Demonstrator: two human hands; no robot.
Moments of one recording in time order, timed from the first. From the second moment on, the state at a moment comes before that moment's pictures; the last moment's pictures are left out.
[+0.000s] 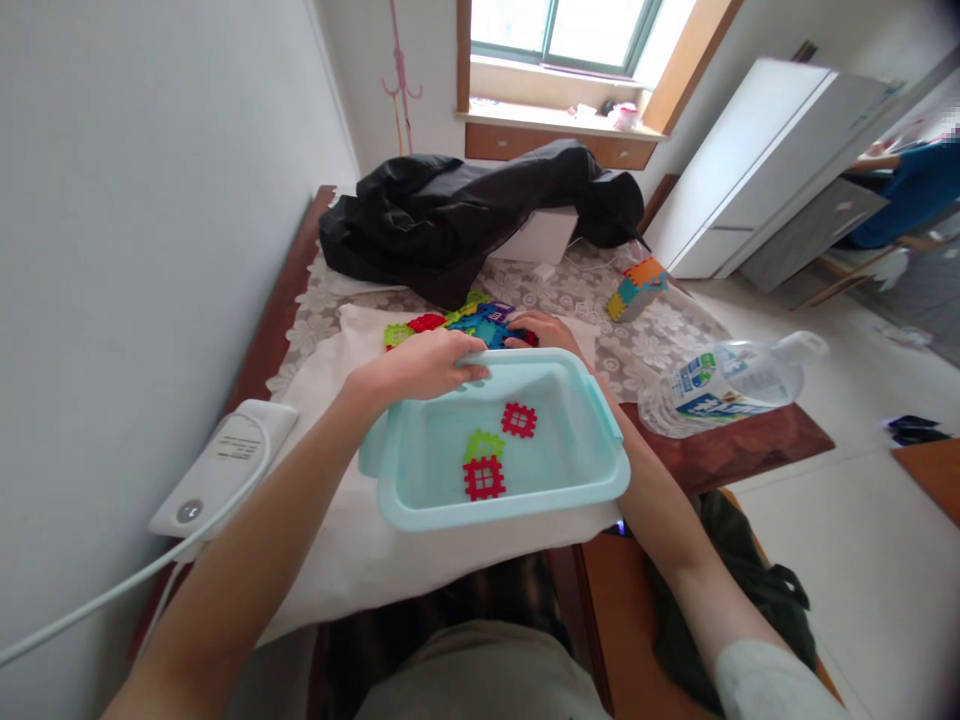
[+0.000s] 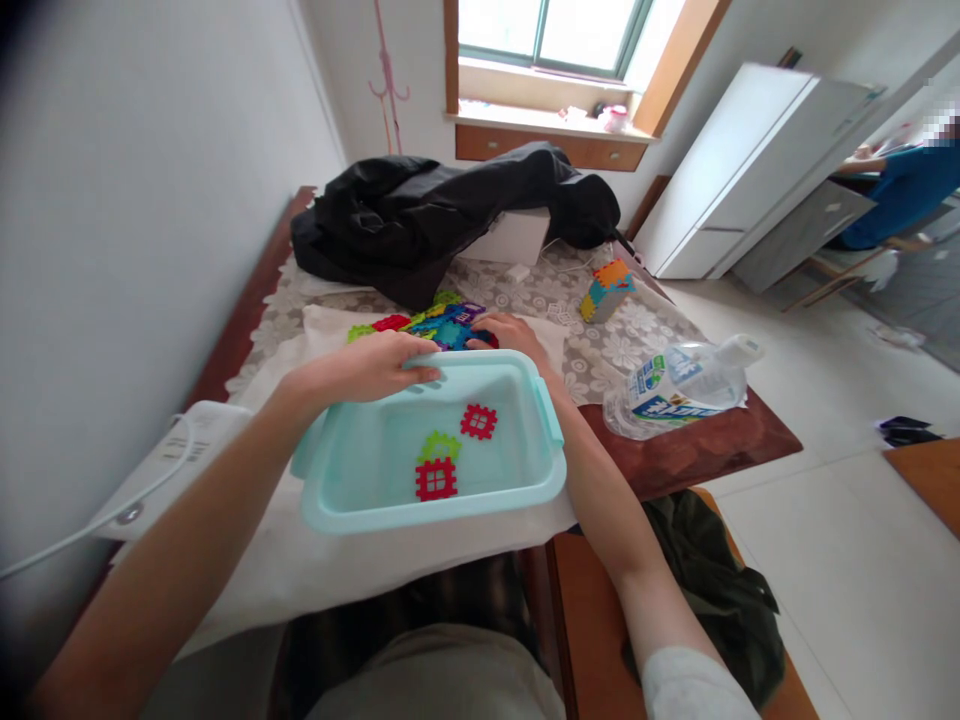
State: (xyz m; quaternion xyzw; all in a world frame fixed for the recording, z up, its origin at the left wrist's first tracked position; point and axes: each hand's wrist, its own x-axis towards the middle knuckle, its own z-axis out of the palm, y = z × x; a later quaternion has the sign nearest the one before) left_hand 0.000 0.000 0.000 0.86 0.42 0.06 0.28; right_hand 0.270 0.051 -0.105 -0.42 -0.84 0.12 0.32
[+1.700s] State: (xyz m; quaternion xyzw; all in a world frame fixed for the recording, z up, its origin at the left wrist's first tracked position) left_hand 0.000 0.000 -0.002 0.88 0.42 0.03 0.22; right_hand 0.266 0.052 -0.087 -0.35 -0.56 0.53 0.53
